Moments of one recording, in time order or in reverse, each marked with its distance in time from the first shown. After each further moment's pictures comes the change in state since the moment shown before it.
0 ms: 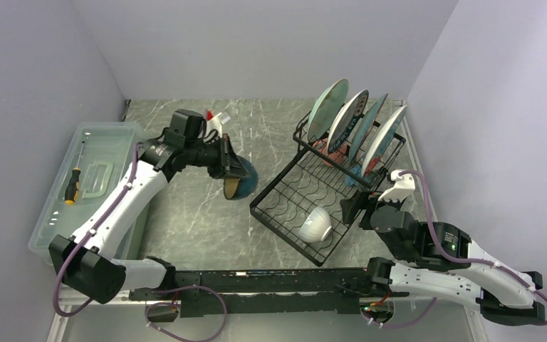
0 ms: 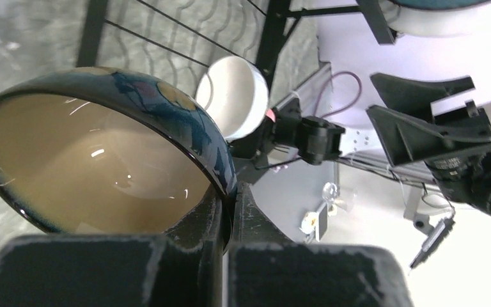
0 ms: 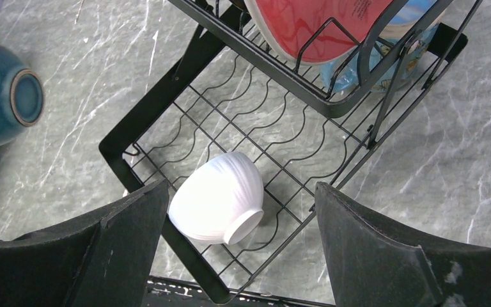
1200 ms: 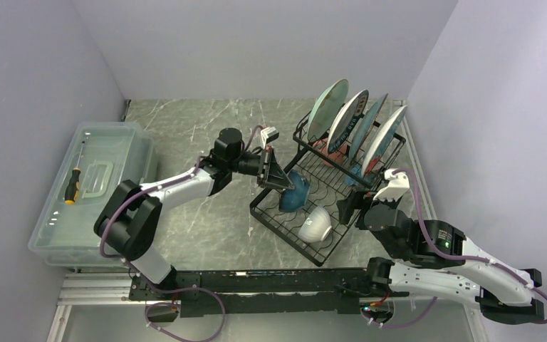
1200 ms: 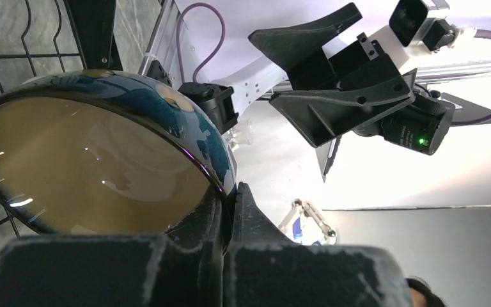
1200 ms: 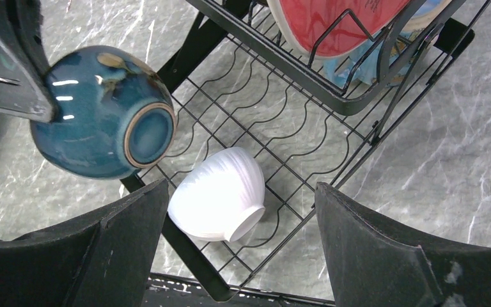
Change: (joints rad) left arm -0.220 0.321 -0.320 1.241 0.443 -0.554; right arm 0.000 0.039 0.000 0.002 -0.015 0.009
